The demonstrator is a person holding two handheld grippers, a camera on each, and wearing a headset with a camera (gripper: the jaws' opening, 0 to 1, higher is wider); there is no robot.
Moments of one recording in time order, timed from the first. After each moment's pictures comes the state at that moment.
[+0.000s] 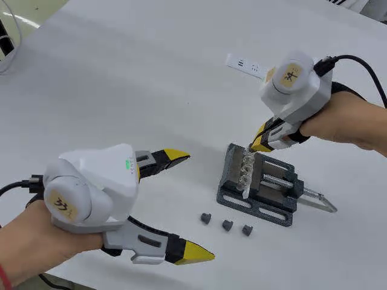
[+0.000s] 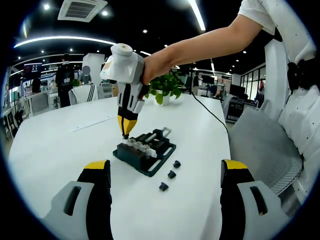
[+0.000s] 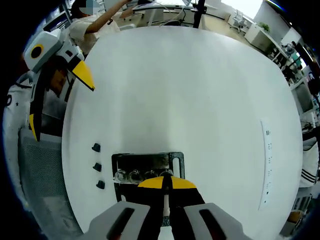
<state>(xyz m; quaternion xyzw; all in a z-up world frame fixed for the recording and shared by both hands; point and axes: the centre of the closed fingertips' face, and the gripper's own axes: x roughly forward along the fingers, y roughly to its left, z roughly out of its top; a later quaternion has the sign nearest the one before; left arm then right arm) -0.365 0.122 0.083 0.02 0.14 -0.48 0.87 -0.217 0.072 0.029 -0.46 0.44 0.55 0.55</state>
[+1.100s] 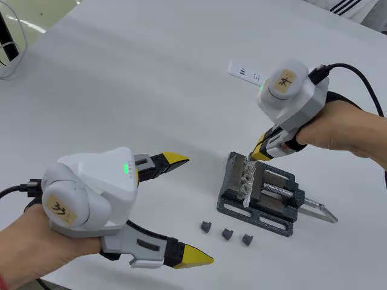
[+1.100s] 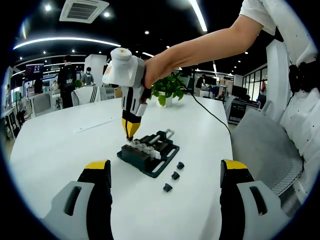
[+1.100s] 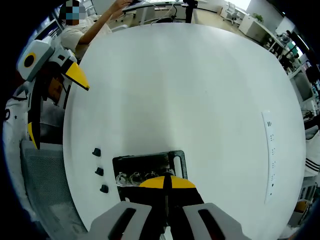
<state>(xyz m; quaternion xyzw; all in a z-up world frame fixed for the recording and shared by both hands) -0.359 0.129 0.087 0.02 0.13 -0.47 0.87 -0.217 0.072 0.025 -0.44 0.47 0.53 0.56</state>
